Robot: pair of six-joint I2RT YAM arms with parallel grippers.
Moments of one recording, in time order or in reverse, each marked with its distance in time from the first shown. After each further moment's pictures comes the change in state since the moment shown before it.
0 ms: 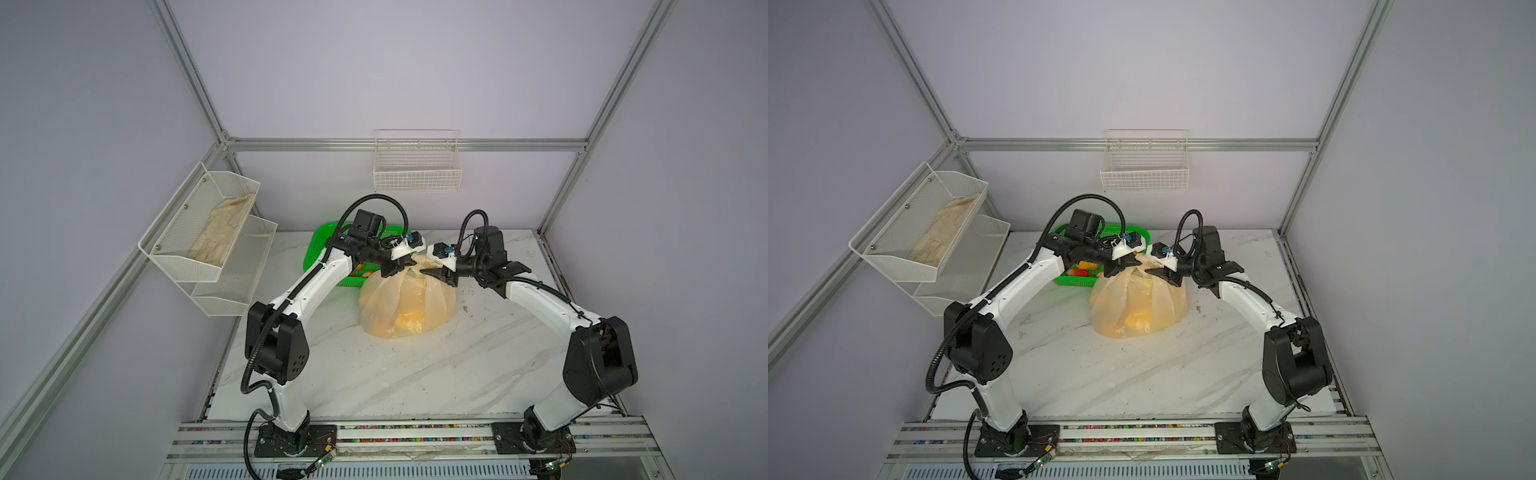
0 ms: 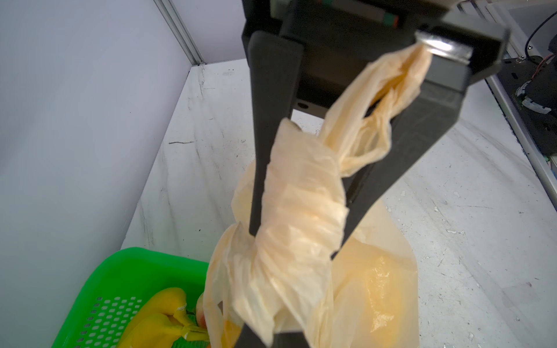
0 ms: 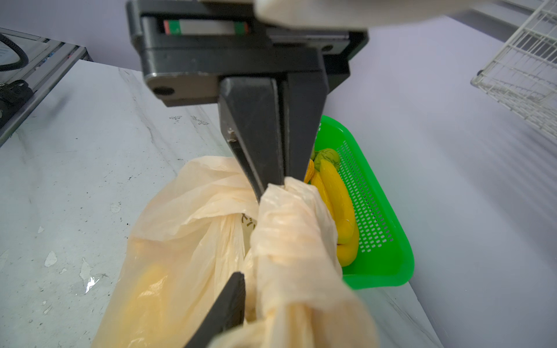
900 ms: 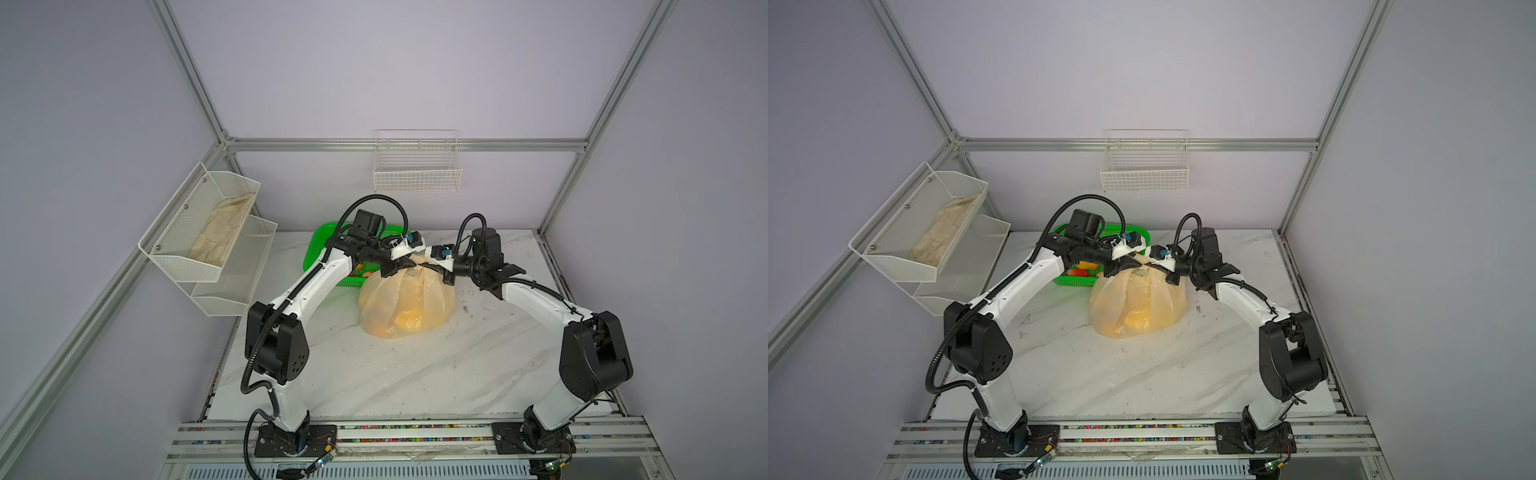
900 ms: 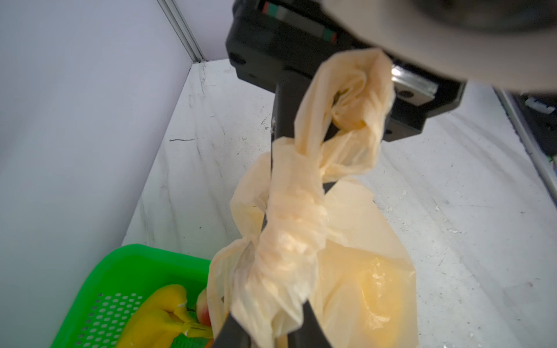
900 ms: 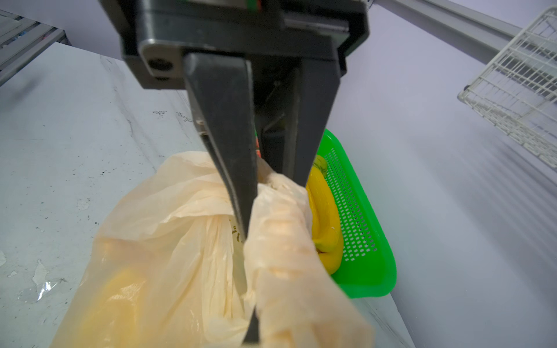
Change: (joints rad) left arm 0.000 0.000 0.000 -0.003 -0.008 -0.020; right arm 0.005 0.031 -0.035 0.142 0.017 -0.018
